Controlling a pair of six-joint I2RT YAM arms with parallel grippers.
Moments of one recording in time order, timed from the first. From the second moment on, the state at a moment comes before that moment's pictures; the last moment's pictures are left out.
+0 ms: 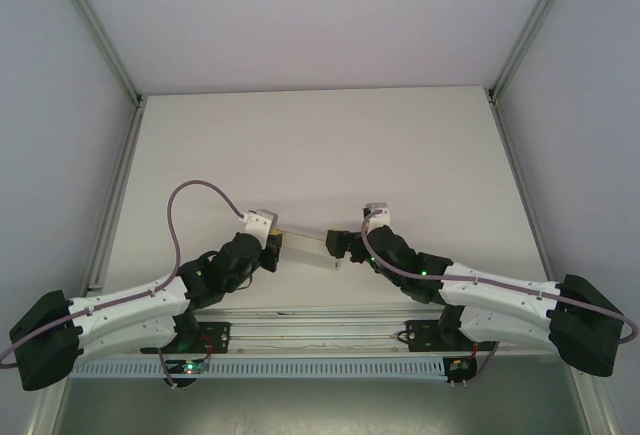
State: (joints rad) left arm -0.93 0.91 0.33 0.06 -0.32 -0.39; right arm 0.99 1.02 0.38 0.08 0.32 0.78
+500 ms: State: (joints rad) left arm -0.94 0.90 0.36 -0.08 -0.24 -0.37; right arm 0.99 1.04 0.33 0.14 0.30 0.91
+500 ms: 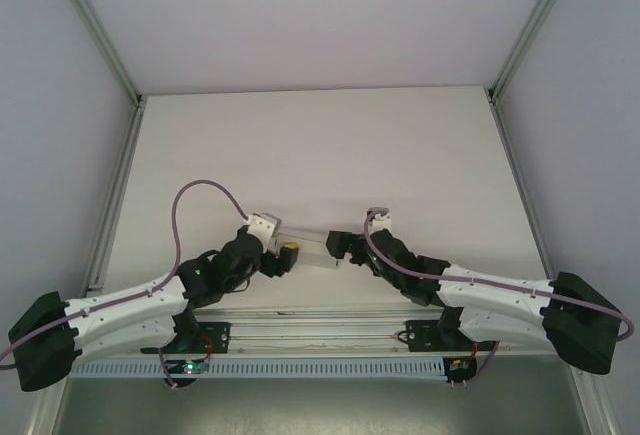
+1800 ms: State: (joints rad) left arm -0.62 1.00 0.46 -0.17 0.16 -0.93; right arm 0.99 1.15 0.26 0.41 0.30 0.80
